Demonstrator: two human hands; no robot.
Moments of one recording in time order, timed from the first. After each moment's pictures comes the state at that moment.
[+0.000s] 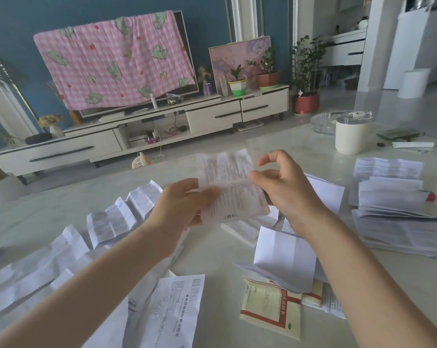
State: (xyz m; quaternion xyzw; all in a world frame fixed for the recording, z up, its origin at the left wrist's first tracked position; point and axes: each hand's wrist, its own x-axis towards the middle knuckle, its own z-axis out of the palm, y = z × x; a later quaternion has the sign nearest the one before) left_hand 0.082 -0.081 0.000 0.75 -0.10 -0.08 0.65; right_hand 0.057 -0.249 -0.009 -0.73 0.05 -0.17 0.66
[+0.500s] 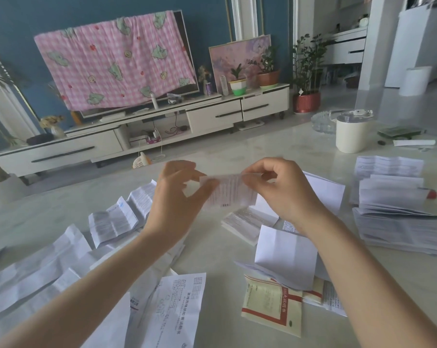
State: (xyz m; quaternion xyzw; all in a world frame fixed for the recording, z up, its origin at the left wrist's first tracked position) left_hand 0.086 -0.080 -0.002 0.85 -0.21 0.19 0.45; right_hand 0.057 -0.249 -0.013 -0.80 -0.01 -0.23 0.55
